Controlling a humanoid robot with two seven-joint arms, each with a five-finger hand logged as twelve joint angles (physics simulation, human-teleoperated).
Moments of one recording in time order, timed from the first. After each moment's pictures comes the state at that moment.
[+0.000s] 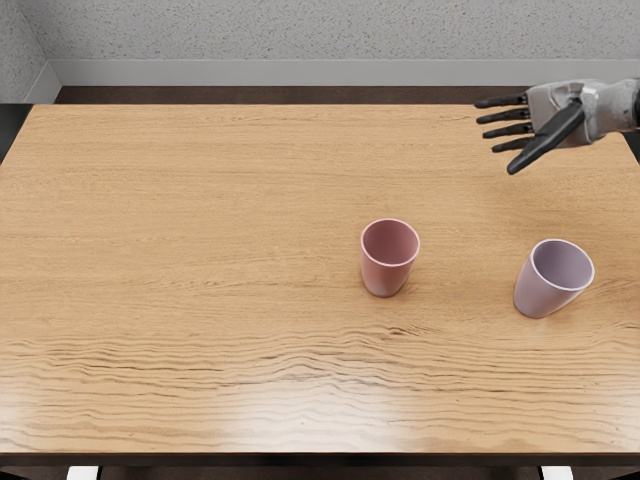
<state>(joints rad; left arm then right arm) -0.04 0.00 -0.04 -0.27 -0.11 0.06 0.08 1.26 -0.69 0.31 0.78 0.02 0.61 -0.61</state>
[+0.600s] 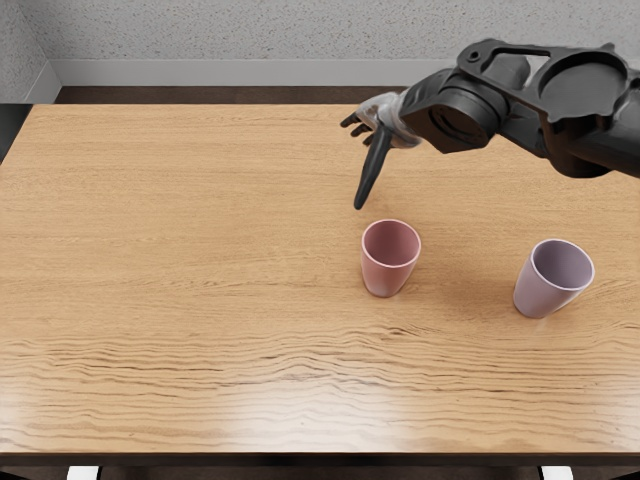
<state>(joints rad) -0.04 0.00 -0.04 -0.27 -0.11 0.06 0.08 1.58 -0.22 -0.13 0.95 -0.20 0.05 -0.61</state>
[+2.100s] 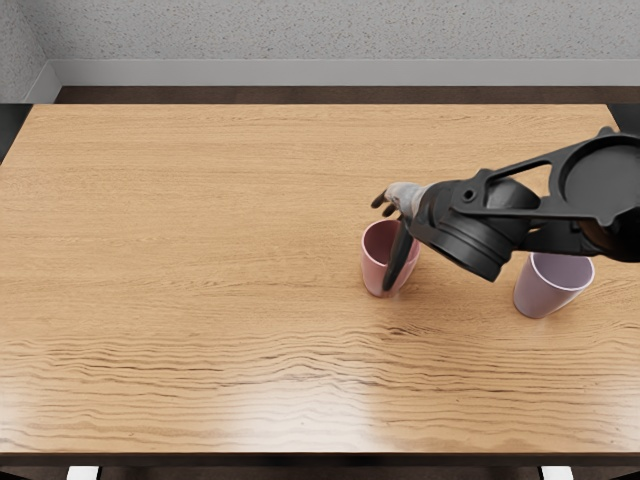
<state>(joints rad) -0.04 0.00 -0.04 -0.27 -0.11 0.06 0.08 1.74 -0.33 -0.46 1.61 -0.08 -0.53 -0.61</state>
